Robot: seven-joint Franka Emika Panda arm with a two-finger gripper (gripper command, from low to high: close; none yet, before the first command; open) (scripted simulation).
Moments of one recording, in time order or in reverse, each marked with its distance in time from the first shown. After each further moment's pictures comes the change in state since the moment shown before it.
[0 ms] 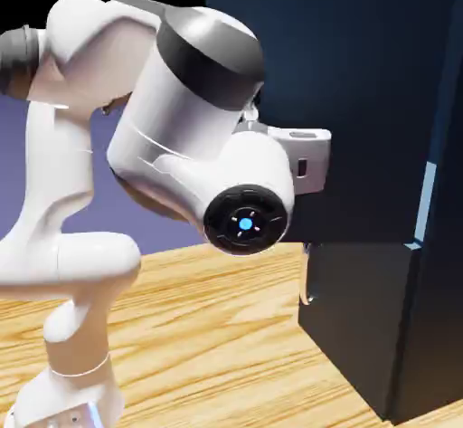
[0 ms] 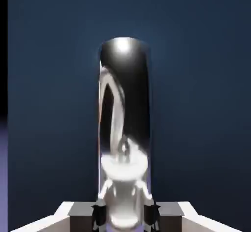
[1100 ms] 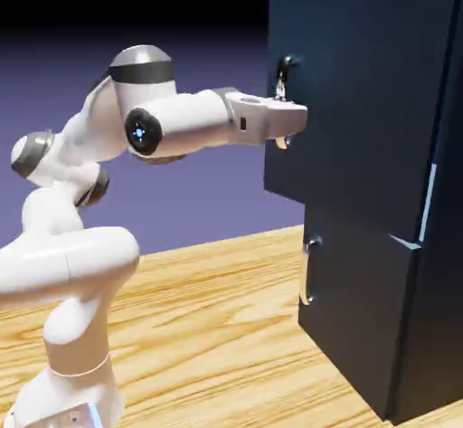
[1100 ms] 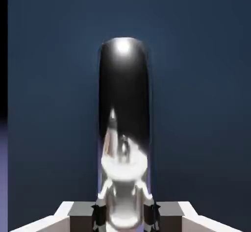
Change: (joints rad) arm 0.289 1.173 0.099 -0.688 0.907 0.787 0.711
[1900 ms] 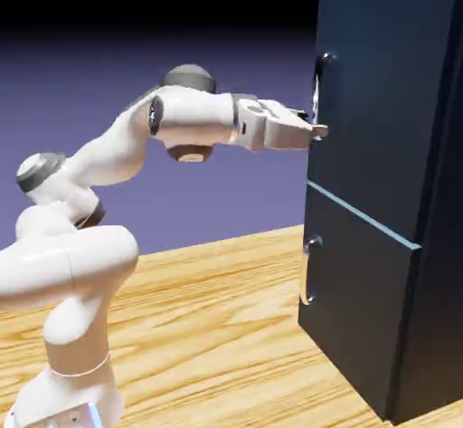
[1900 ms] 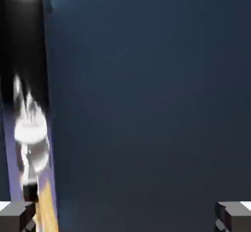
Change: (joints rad) arm 0.153 0.275 0.319 0.148 0.074 0.766 0.378
